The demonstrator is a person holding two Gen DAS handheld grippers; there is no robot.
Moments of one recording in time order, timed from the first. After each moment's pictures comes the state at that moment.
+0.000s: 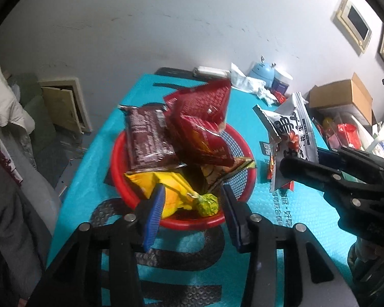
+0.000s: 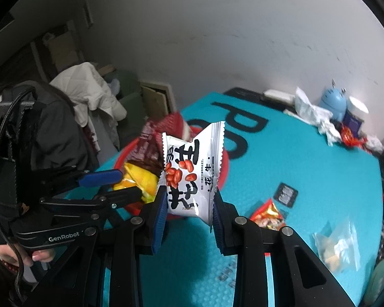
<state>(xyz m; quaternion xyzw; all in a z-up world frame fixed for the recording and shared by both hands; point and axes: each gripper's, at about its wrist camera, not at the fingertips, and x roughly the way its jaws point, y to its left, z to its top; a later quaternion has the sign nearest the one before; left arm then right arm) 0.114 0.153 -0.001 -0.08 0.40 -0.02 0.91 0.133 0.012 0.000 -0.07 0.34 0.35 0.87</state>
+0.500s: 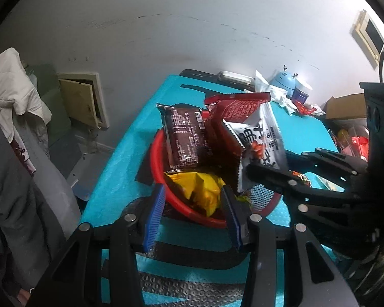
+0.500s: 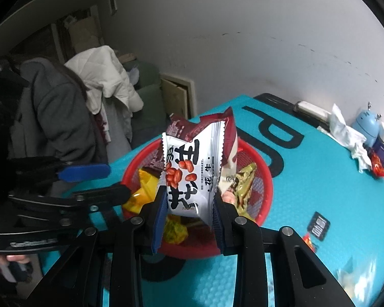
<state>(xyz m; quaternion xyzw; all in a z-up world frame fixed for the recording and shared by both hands) 0.112 0.186 -0.005 -0.10 0.40 0.03 0.91 0.161 0.070 -0.032 -0.11 0.33 0.39 0.85</state>
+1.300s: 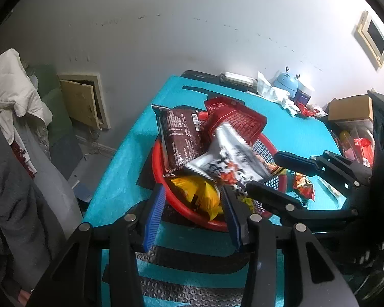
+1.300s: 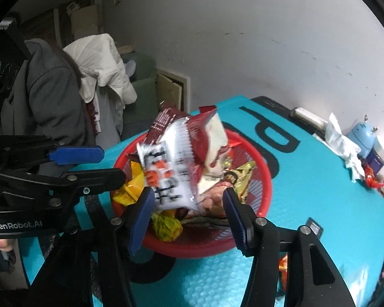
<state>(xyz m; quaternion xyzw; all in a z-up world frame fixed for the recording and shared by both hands) 0.115 0.185 -0.003 -0.10 0.40 0.03 0.91 0.151 0.064 -0.034 -0.15 0.31 0.36 0.86</state>
